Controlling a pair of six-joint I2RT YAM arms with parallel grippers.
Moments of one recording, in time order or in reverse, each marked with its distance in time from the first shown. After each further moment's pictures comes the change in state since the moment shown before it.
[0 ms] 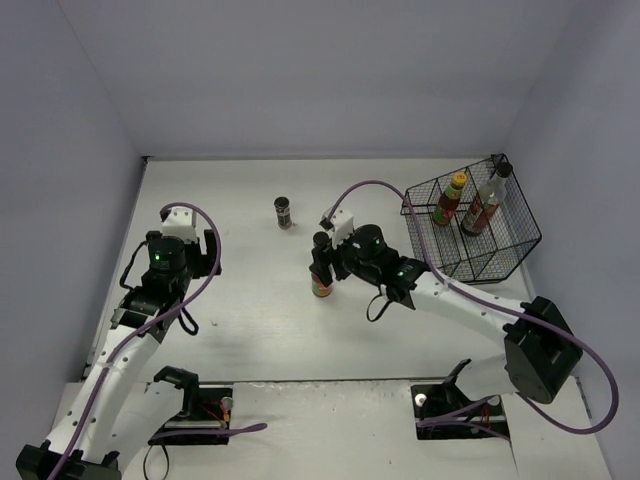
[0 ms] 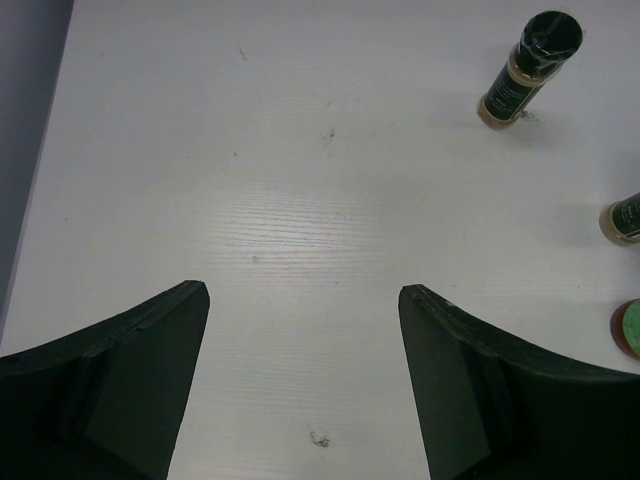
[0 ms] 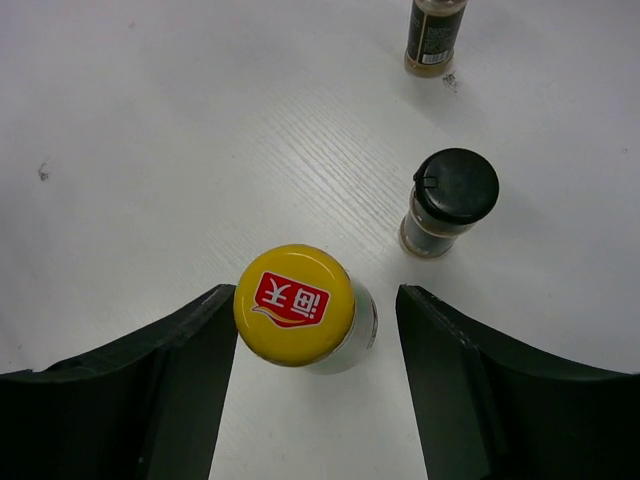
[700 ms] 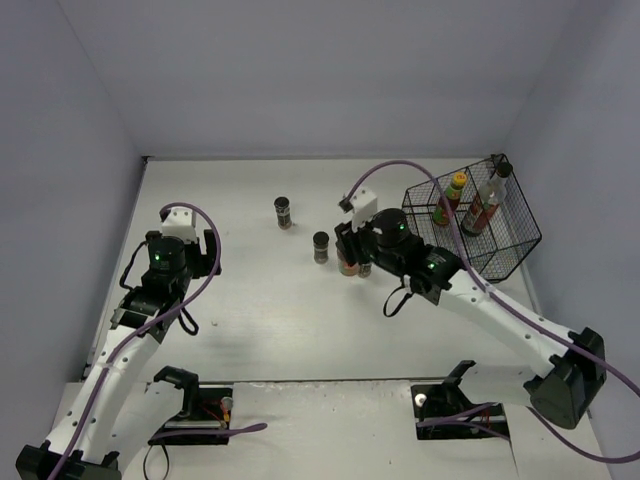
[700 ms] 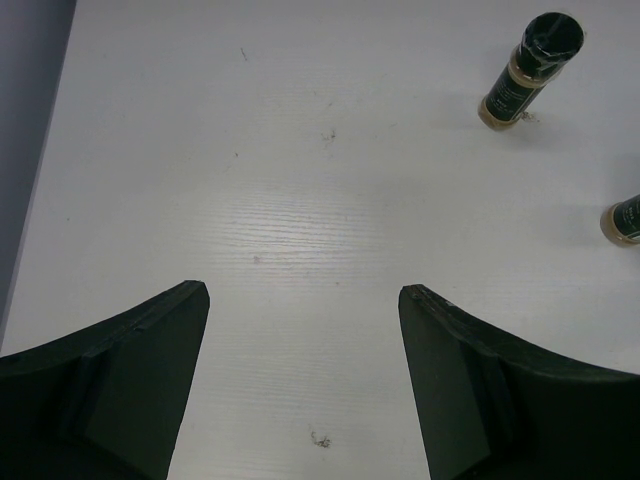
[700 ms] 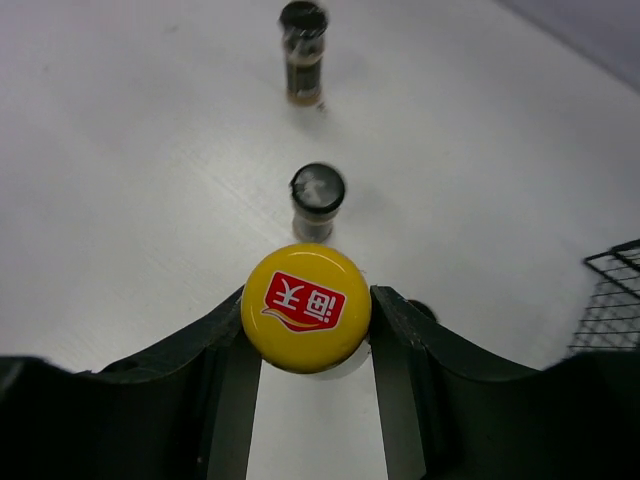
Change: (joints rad) left arm 0.000 -0.002 0.000 0.000 -0.003 0.000; right arm -0.019 -0.149 0.157 -0.320 0.167 -0.084
